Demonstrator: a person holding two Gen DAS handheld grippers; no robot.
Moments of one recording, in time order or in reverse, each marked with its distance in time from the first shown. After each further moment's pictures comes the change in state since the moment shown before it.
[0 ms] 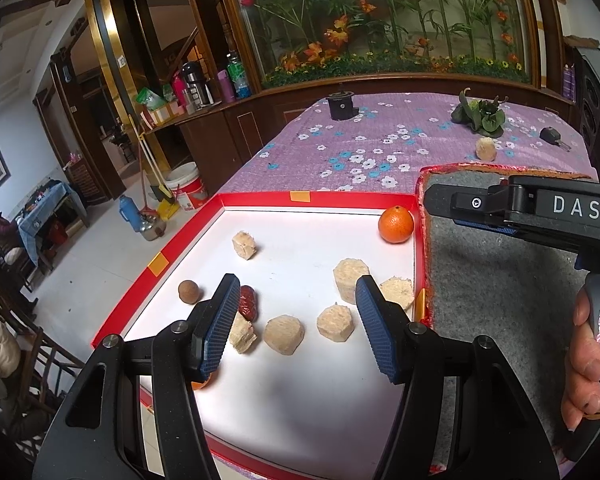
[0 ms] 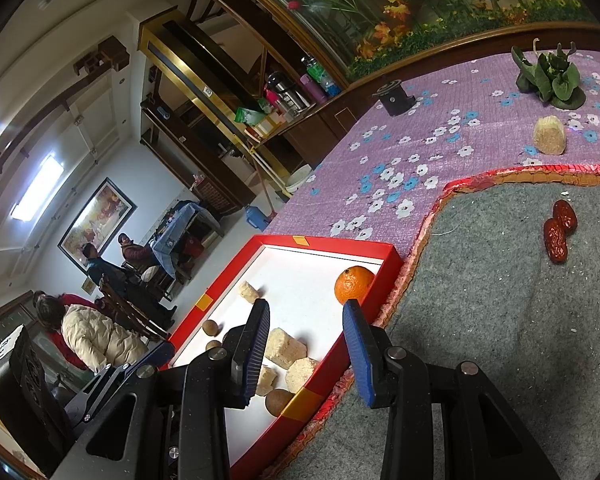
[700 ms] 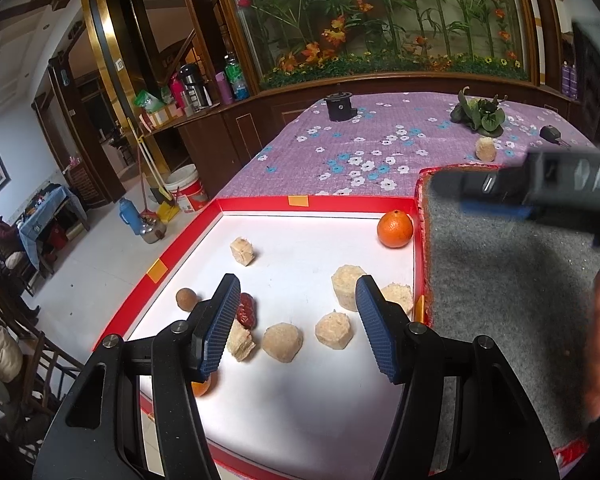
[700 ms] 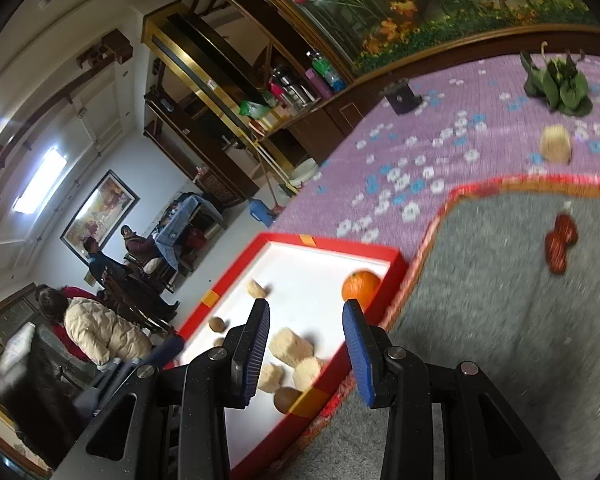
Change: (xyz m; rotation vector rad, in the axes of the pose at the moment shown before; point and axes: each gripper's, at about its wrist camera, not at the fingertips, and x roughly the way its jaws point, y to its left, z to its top) left arm 0.004 -0.004 0.003 0.014 0.001 0.002; right arm -0.009 0.007 0.015 -0.024 0.025 0.010
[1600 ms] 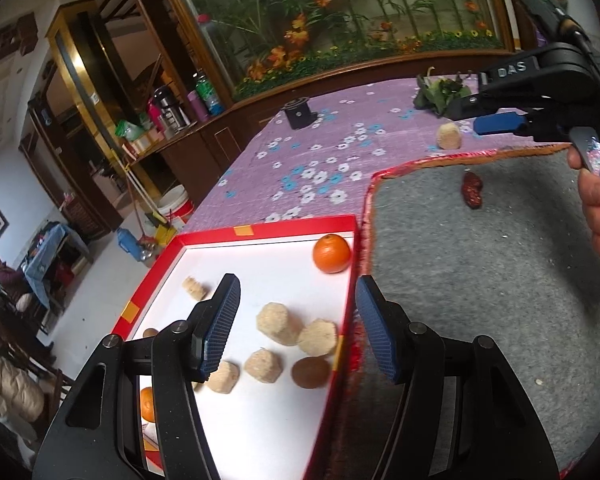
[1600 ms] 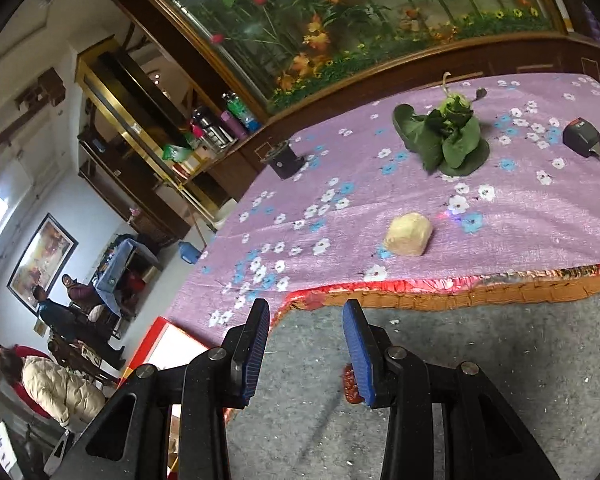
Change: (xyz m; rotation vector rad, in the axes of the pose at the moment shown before) left arm -0.003 -0.065 0.026 0.156 -0.001 0.006; right arm -0.056 -0.111 0.075 0.122 -0.089 -0.245
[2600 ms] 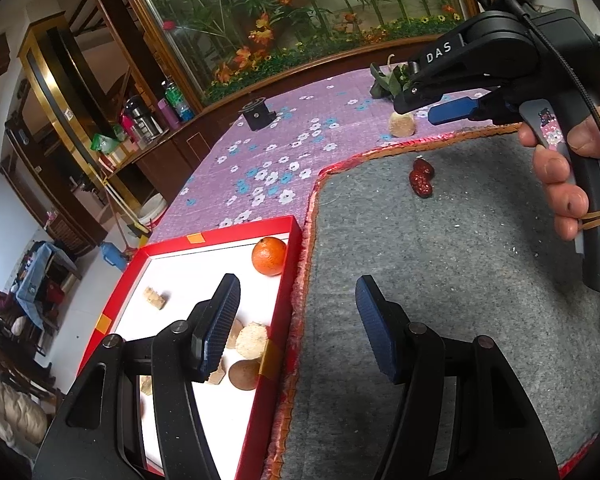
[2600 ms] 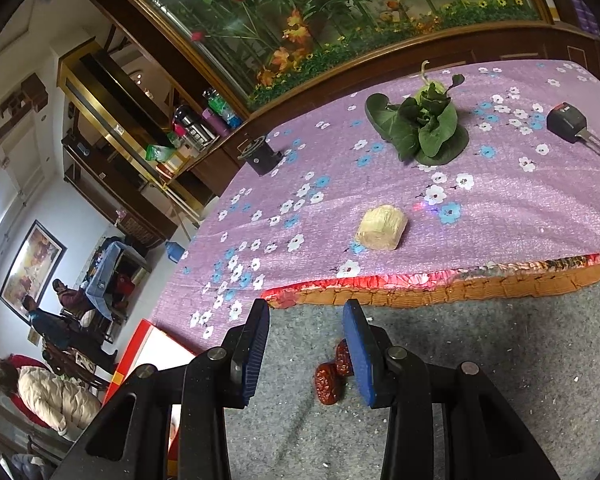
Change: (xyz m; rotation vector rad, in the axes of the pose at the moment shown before) left arm -0.002 -0.044 0.005 0.085 0.012 -0.066; right arm 0.002 -0.009 0.004 0.031 0.022 -0.053
